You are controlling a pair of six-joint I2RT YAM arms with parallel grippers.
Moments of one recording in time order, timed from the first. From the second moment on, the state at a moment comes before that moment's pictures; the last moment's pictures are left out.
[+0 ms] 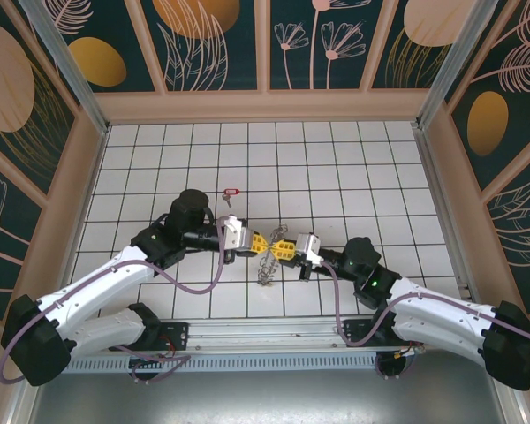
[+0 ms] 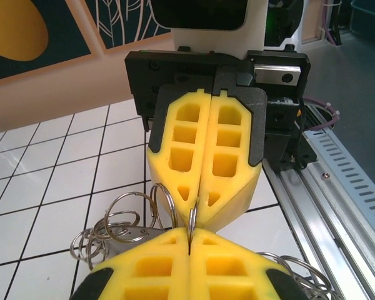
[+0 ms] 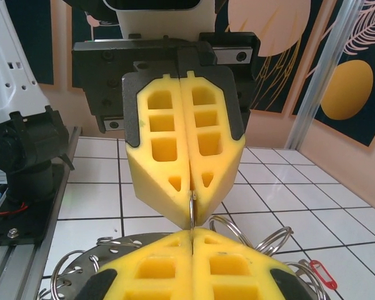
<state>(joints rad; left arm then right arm) -0.74 1.06 0.76 -0.13 0.84 0.55 0.94 0.82 0.28 0.58 -0.41 -0.21</state>
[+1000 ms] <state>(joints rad) -0.72 1.04 0.60 0.28 0.90 0.32 0.93 0.89 0.32 0.63 -0.45 -0.21</state>
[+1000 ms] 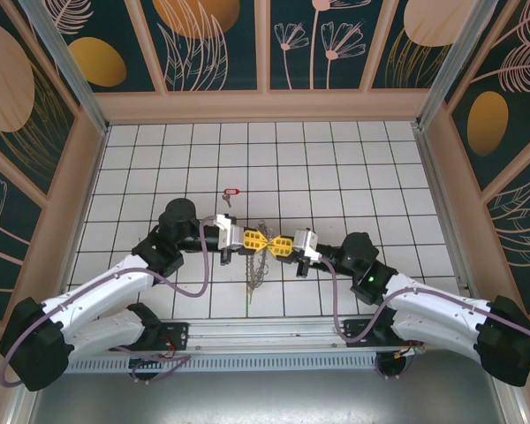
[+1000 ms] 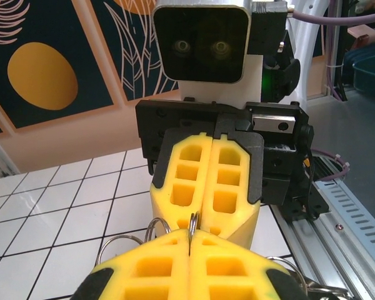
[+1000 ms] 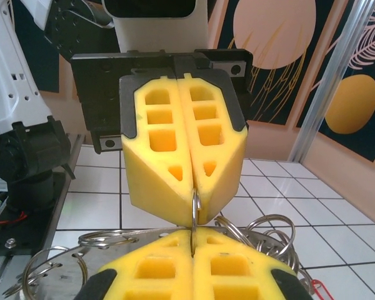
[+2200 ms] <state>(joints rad) -0.75 1.04 0.75 -0.09 0.75 0.56 0.92 0.87 0.32 0.51 -0.39 -0.19</state>
